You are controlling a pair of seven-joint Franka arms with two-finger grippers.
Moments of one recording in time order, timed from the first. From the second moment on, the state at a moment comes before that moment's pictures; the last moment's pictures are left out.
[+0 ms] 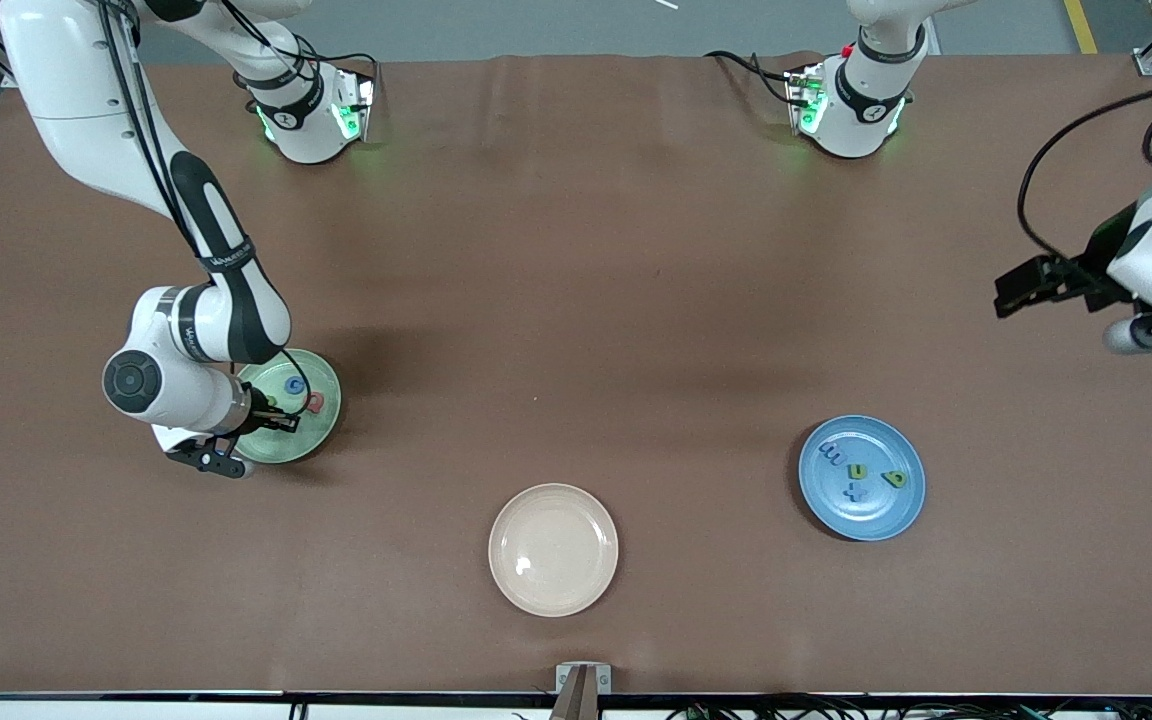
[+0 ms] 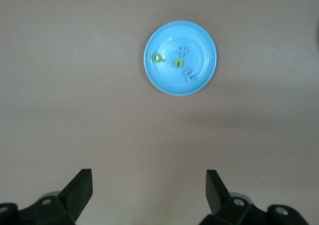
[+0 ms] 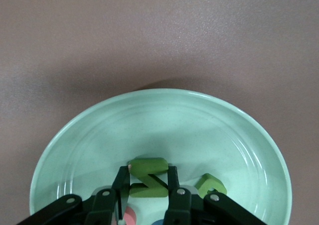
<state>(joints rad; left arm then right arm) 0.25 0.13 -0.37 -1.43 0.06 1.49 -0.16 0.13 0.57 -0.09 -1.91 0.10 2.36 0.26</state>
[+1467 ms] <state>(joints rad) 0.10 -0.05 -0.16 -1.56 0.04 1.45 -0.10 0.11 0.34 -0.11 -1.46 0.00 1.53 0.09</state>
